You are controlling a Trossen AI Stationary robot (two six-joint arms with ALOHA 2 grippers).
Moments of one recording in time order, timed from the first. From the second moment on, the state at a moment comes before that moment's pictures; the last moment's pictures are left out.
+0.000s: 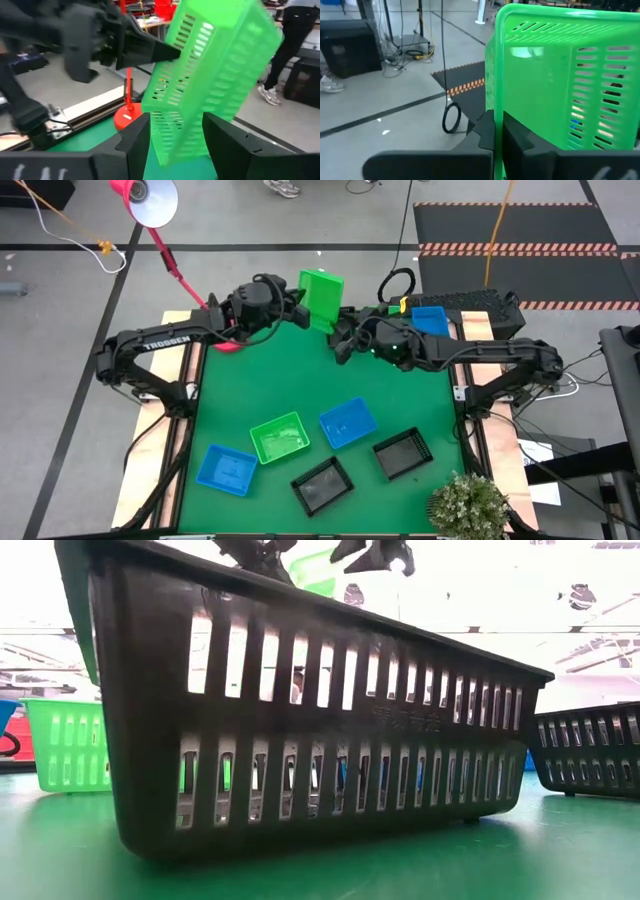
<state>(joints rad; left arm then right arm) 0.33 1.41 1.31 -0.16 -0.45 -0.29 -0.09 1.40 1.23 -0.06 0.59 0.22</state>
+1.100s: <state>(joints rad) 0.25 1.42 1.31 -0.05 -0.40 -0.24 -0.15 1.41 1.23 -0.05 0.73 0.27</state>
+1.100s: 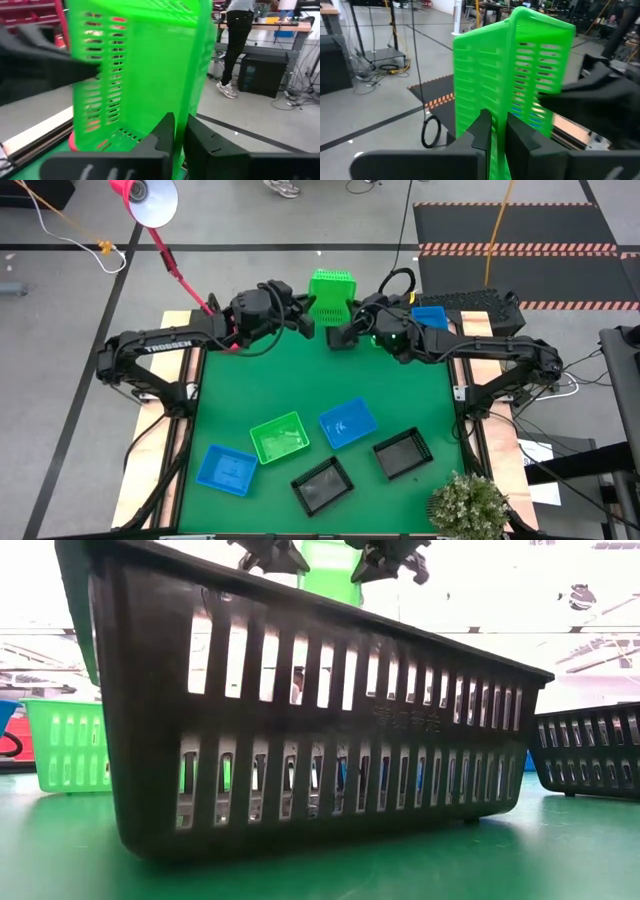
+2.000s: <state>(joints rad) 0.20 1.15 1.31 -0.41 -0.33 -0.32 -0.26 1.29 1.23 -0.34 0.60 0.63</state>
